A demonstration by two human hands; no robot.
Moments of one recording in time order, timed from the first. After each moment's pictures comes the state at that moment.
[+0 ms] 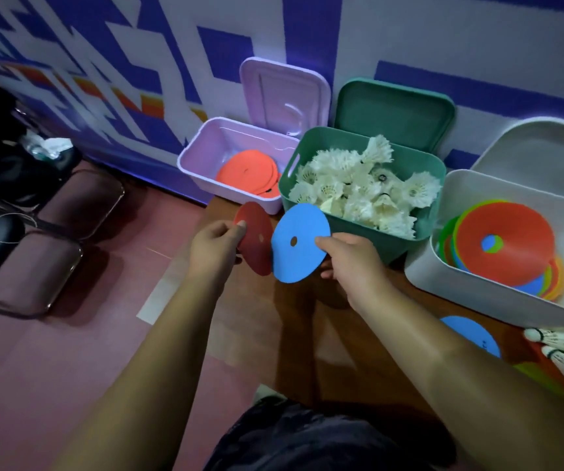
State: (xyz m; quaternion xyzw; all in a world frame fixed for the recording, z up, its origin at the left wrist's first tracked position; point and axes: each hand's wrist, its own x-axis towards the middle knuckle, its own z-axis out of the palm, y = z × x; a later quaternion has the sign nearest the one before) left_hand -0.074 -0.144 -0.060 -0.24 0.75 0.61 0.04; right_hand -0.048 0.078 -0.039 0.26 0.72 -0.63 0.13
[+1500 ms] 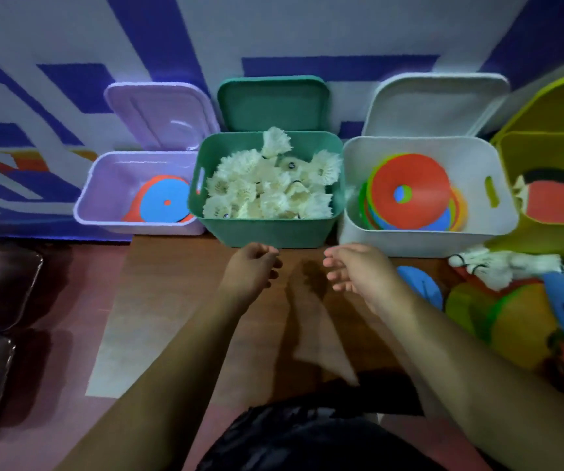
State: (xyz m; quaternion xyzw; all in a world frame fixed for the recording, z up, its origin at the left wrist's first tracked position) left_hand -0.081 -0.010 -0.085 -0.07 0.81 0.51 0.29; right_hand -0.005 0.188 -0.084 0.40 0.61 -0.67 0.11
